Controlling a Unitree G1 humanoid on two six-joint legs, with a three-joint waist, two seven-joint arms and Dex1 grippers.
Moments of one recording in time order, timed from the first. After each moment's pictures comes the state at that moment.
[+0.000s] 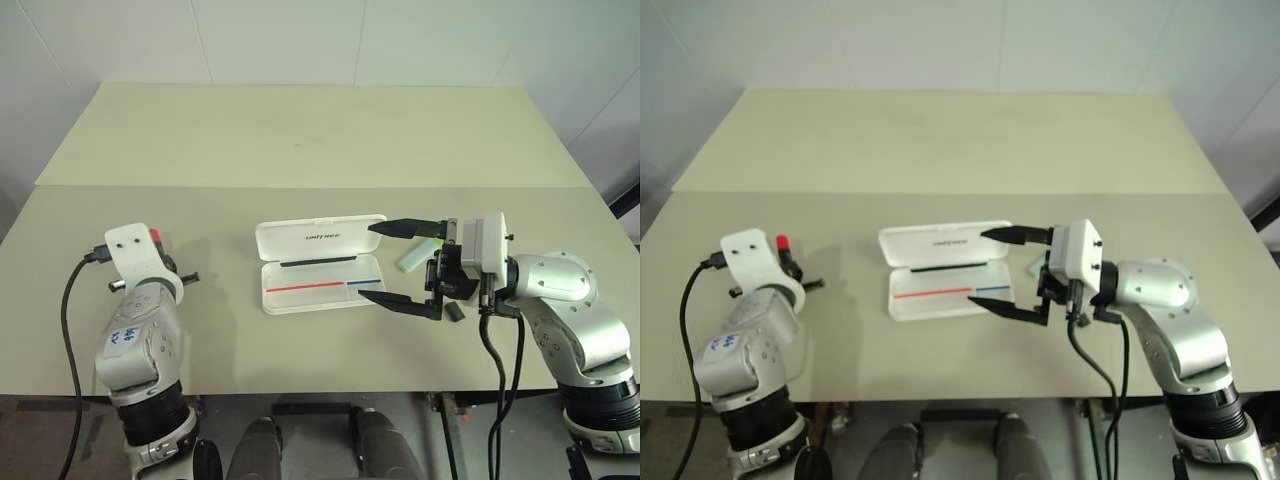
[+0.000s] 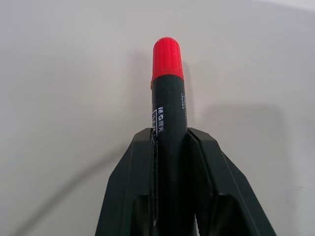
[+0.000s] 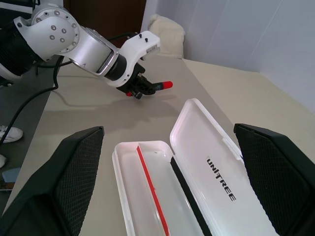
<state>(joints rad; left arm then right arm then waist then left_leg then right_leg) -0.36 0.12 0.44 -0.48 -0.10 1.11 0.28 -0.38 -0.64 0.00 -0.40 0.53 0.24 1.06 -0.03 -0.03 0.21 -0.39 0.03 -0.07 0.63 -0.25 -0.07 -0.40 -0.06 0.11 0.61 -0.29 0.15</state>
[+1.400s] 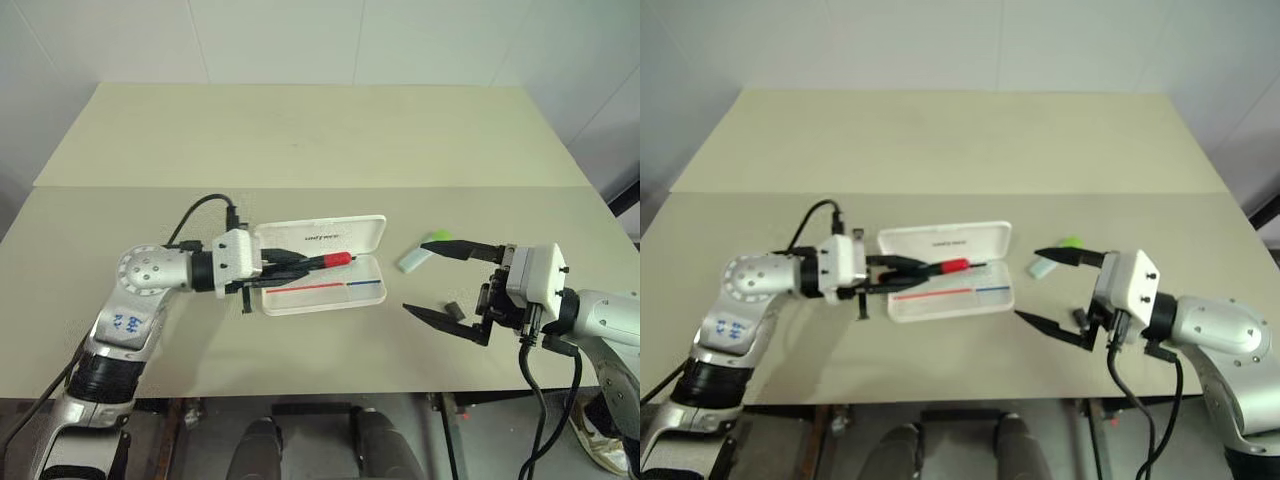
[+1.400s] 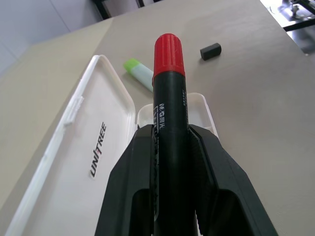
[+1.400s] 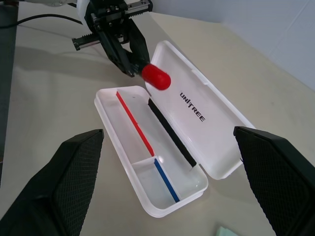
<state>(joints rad) -0.49 0.63 -0.10 -0.09 -0.27 0.05 -1.06 -0.06 -0.78 -0.24 -0.57 0.54 0.27 0.97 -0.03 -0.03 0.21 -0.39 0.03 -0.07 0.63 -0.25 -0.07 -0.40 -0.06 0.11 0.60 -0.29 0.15</state>
